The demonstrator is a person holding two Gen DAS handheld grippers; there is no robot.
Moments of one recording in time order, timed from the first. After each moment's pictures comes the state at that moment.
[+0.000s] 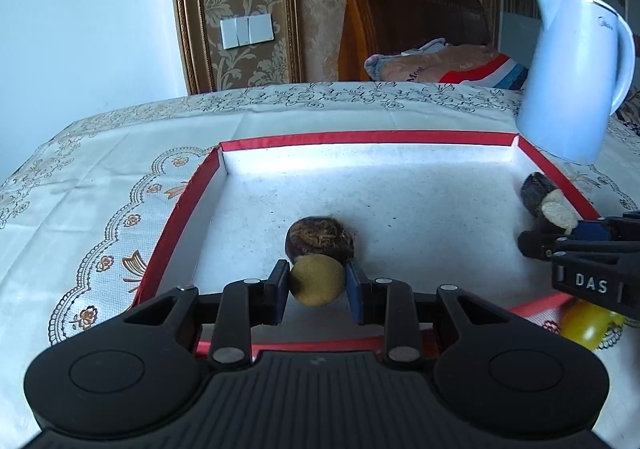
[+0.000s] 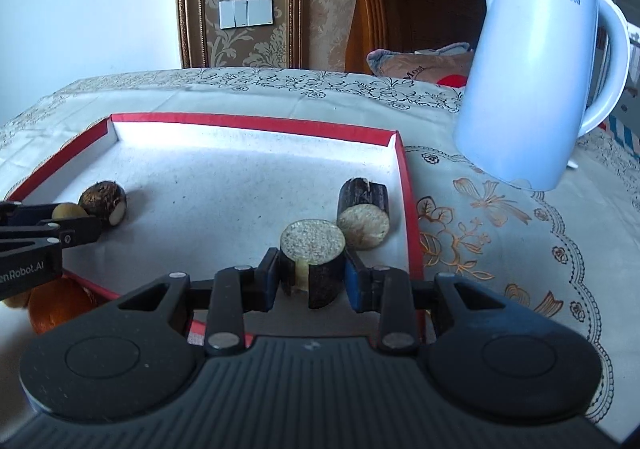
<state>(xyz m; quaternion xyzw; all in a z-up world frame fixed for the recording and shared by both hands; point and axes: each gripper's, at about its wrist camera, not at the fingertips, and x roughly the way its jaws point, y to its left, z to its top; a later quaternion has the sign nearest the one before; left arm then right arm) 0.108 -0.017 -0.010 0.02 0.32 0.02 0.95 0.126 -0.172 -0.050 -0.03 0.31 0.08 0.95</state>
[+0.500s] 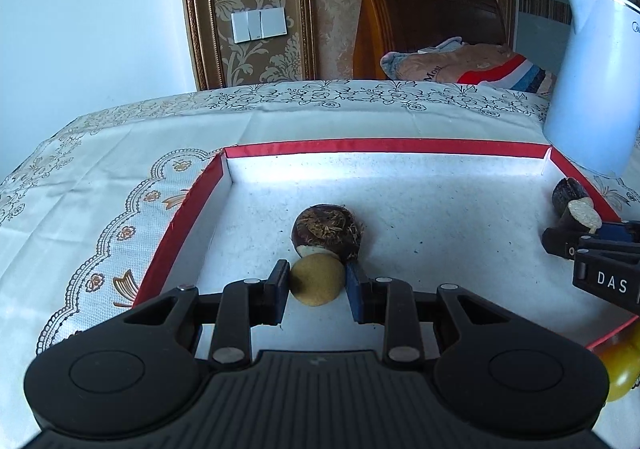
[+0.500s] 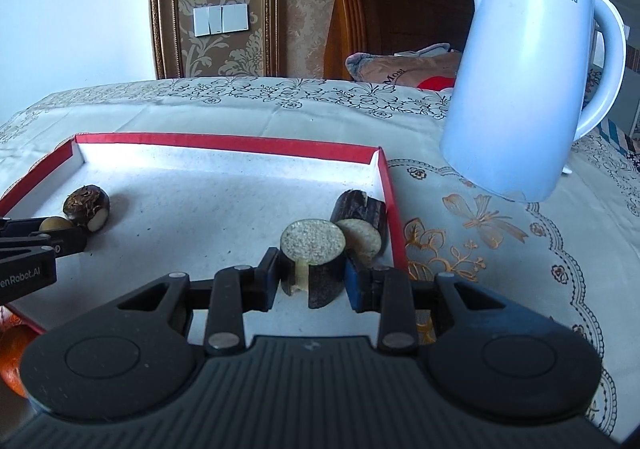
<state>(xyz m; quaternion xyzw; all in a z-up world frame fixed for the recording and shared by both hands) 0.133 -0.013 -0.014 0.02 0.32 0.03 0.95 0.151 -0.173 -0.051 -0.02 0.30 0.05 0.95</state>
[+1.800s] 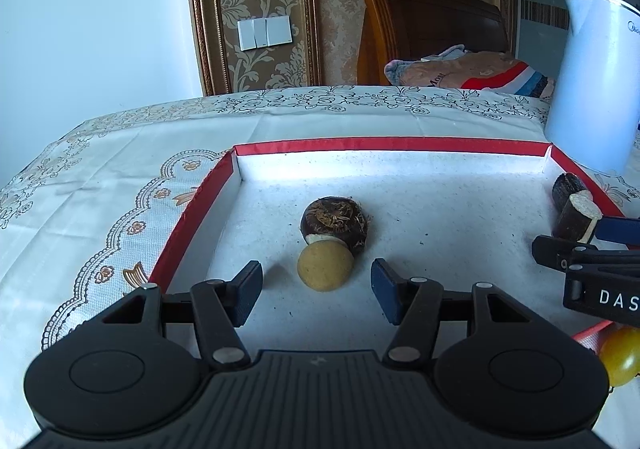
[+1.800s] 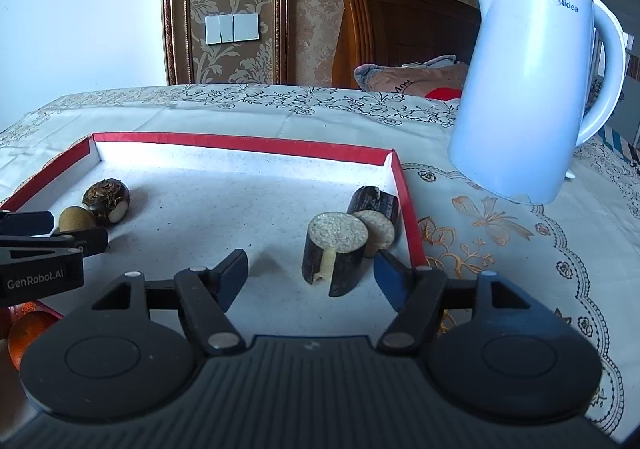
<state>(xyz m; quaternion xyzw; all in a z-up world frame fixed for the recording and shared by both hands) 0.121 -0.011 -0.018 0.02 0.30 0.04 0.95 0.133 -0.165 -0.052 -0.03 0.28 0.06 0.96</state>
